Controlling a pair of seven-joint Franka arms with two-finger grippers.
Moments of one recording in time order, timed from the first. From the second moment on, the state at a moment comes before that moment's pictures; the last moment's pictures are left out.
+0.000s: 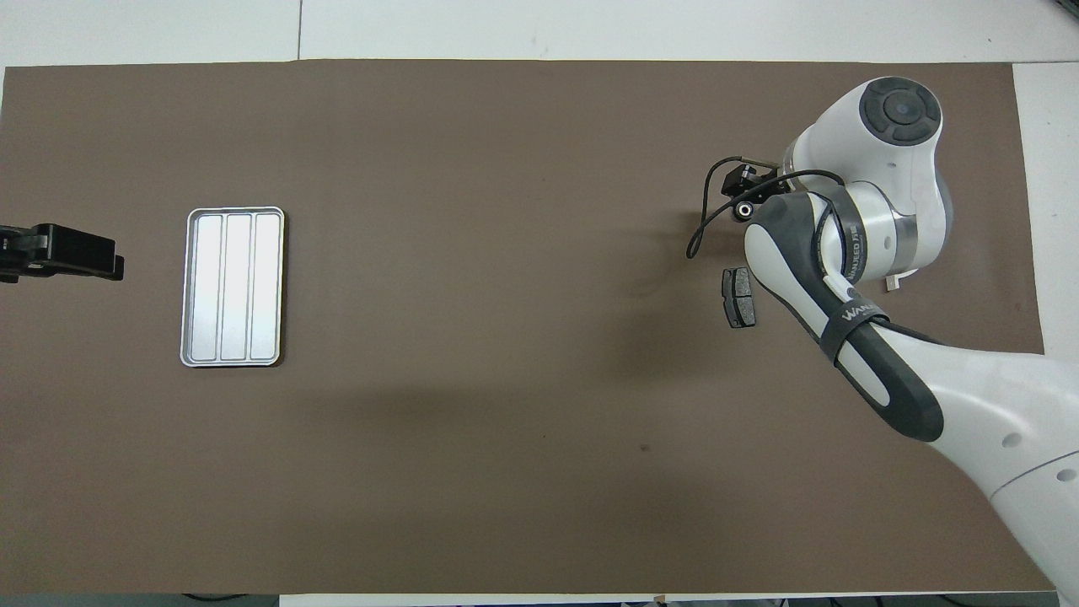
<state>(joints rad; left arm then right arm) -0.07 -0.04 0.00 -1.56 0.01 1.53 -0.02 0.02 0.53 0.11 -1.63 -0.11 2.17 0.55</state>
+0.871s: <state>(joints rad) -0.07 -0.04 0.00 -1.56 0.01 1.53 -0.02 0.04 0.59 0.10 -1.61 -0.12 2.22 0.59</state>
